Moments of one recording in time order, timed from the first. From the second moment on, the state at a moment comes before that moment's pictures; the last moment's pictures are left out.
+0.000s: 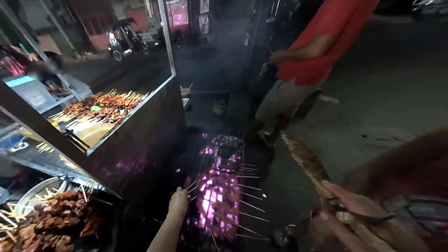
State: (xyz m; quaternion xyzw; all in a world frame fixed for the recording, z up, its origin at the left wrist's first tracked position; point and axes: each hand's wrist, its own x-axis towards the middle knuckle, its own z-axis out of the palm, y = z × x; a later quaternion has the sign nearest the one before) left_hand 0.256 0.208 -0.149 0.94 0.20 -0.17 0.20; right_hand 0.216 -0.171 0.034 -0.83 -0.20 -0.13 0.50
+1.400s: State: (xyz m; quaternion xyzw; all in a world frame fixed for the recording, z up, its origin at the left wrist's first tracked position) left_hand 0.274 0.212 -0.143 0.93 0.22 -0.15 0.23; right_hand 0.222 -0.179 0.016 -0.83 -0.28 -0.09 0.48
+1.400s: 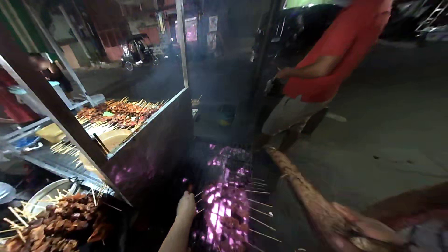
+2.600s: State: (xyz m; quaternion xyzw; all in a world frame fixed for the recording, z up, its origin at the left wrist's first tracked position) left_hand 0.231 0.219 -0.143 0.92 0.20 -0.22 0.25; right_hand 0.202 -0.187 0.021 -0.81 -0.20 -0.08 0.54
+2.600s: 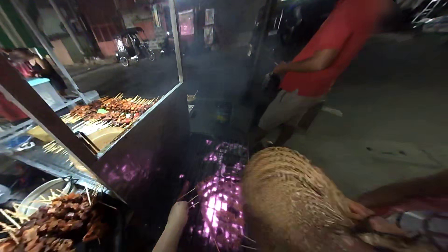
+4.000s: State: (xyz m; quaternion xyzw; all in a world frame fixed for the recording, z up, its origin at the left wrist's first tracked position) left_hand 0.137 0.169 -0.151 0.92 0.25 -0.18 0.25; right_hand 0.195 -0.234 0.027 -0.81 -0.12 -0.12 0.56
